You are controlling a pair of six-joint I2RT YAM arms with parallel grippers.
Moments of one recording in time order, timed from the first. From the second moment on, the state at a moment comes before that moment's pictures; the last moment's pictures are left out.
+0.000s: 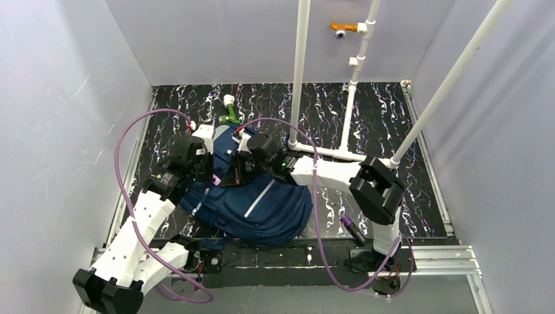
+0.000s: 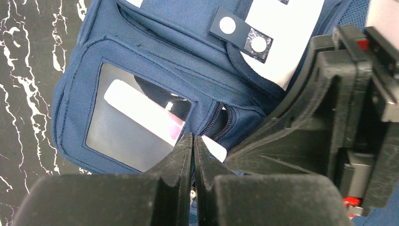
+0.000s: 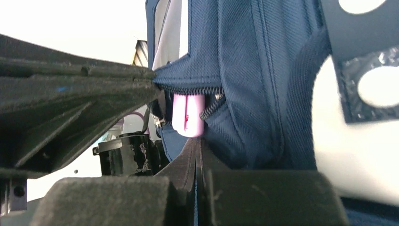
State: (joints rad) left arm -0.39 0.90 0.95 -0.82 -0.14 -0.15; right arm 1.05 1.88 1.32 0.11 -0.38 0.82
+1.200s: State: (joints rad) left arm -0.39 0.91 1.11 -0.87 0.16 -0.21; right arm 1.03 1.26 1.23 -1.12 0.25 0.64
